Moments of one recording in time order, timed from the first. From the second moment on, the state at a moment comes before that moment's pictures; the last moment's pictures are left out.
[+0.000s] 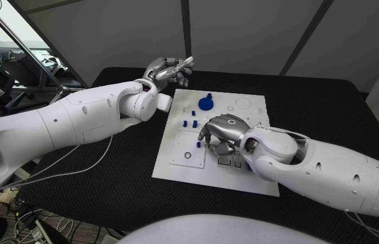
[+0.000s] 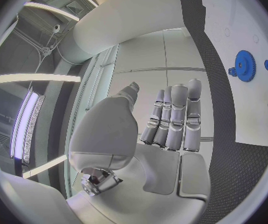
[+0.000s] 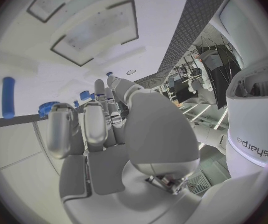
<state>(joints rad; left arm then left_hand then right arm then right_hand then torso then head) 1.14 -0.76 0.04 1.33 -0.10 -0.31 0.36 1.24 -0.11 0.22 0.21 0.12 0.80 0.20 0.45 0.07 0.78 0.13 0.85 0.24 1.13 0.06 1.05 0.74 0.19 0.98 0.17 0.63 1.20 1.05 -0.63 -0.05 1.63 -1.81 -0.22 -0.15 1.39 -0.13 0.47 0.00 0.18 1.02 0.15 0.08 0.07 1.20 0.07 0.22 0.13 1.46 0.00 1.29 1.14 0.06 1.43 0.11 1.44 1.31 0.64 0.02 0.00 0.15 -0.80</state>
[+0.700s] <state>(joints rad) 1.14 -0.76 0.04 1.31 -0.10 -0.31 0.36 1.24 -0.10 0.20 0.20 0.12 0.73 0.19 0.52 0.07 0.71 0.16 0.78 0.13 1.00 0.09 0.59 0.42 0.19 0.89 0.20 0.45 1.04 1.09 -0.81 0.04 1.69 -1.73 -0.23 -0.20 1.31 -0.18 0.38 0.04 0.19 1.01 0.15 0.08 0.07 1.10 0.09 0.17 0.11 1.47 0.00 1.26 1.08 0.06 1.38 0.11 1.40 1.31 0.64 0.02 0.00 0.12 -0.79</state>
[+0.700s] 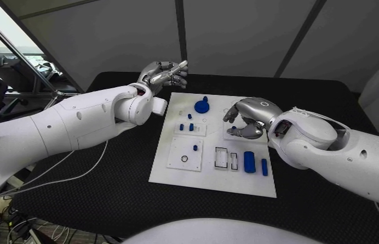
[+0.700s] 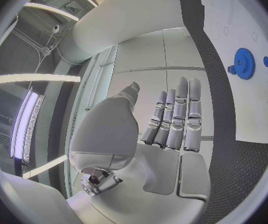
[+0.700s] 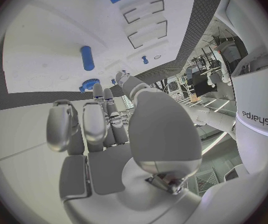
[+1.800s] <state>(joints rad) 1.14 -0.75 0.04 1.31 -0.10 -0.28 0.36 1.25 -0.09 0.20 0.20 0.12 0.71 0.19 0.55 0.07 0.72 0.18 0.65 0.06 1.03 0.13 0.17 0.19 0.19 0.88 0.24 0.20 0.69 1.09 -0.76 0.04 1.61 -1.81 -0.10 -0.27 1.36 -0.13 0.32 0.04 0.19 0.99 0.12 0.08 0.07 1.05 0.09 0.20 0.10 1.47 0.00 1.24 1.04 0.06 1.35 0.12 1.36 1.29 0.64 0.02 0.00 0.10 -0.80</state>
